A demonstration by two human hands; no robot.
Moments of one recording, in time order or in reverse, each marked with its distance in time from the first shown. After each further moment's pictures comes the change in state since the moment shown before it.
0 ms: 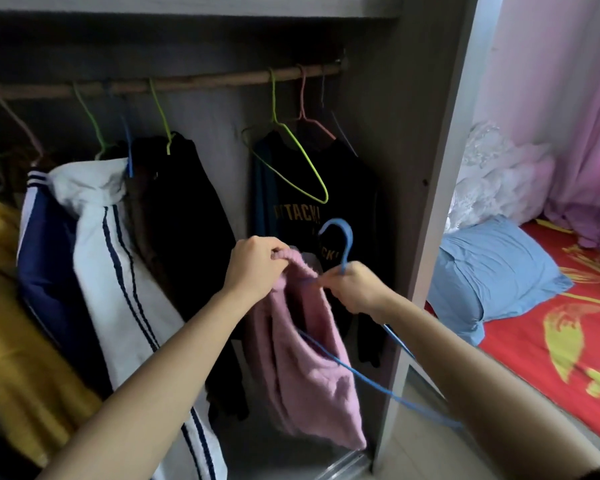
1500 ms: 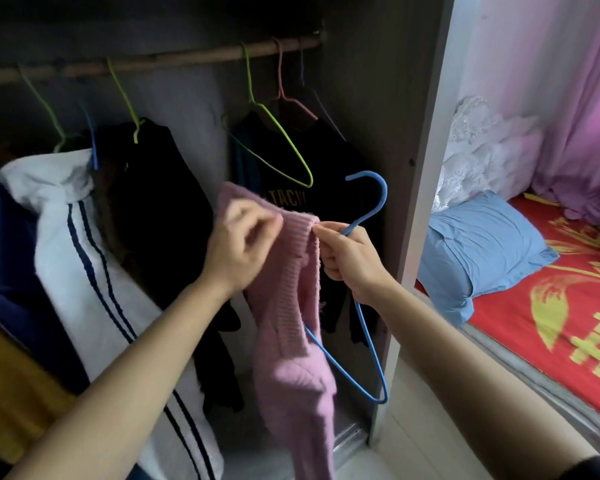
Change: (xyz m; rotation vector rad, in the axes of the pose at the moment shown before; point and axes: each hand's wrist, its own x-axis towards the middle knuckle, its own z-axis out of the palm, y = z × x) left_hand 0.007 0.007 -0.008 -0.171 0.100 0.353; right_hand -0.018 -0.033 -0.008 0.538 0.066 -0.216
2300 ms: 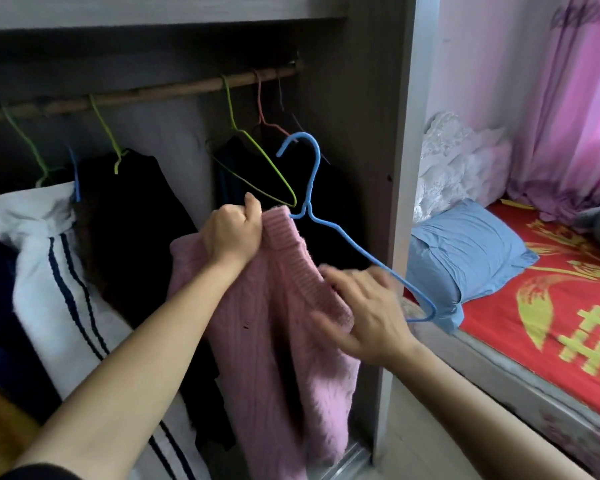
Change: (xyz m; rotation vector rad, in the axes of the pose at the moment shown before) left_hand 0.064 0.006 0.023 0.330 0.245 -0.306; right_hand -0.043 0.062 -0.049 -1.169 0.224 -0.785
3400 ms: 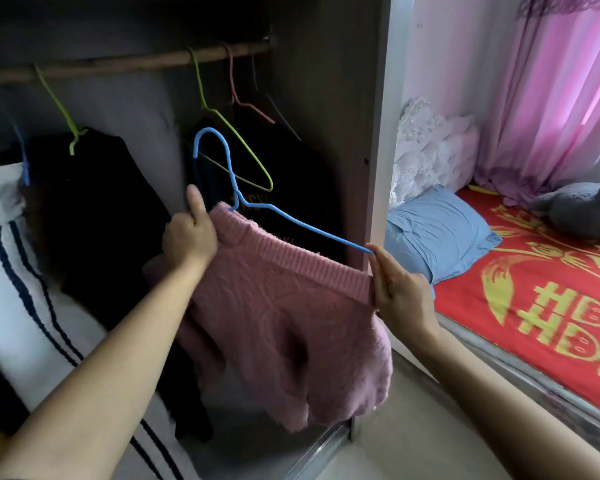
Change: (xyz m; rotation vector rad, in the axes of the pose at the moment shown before) left_hand -0.014 -0.040 0.011 -0.151 -0.049 -0.357; right_hand -0.022 0.030 -0.037 -0.084 0.179 0.456
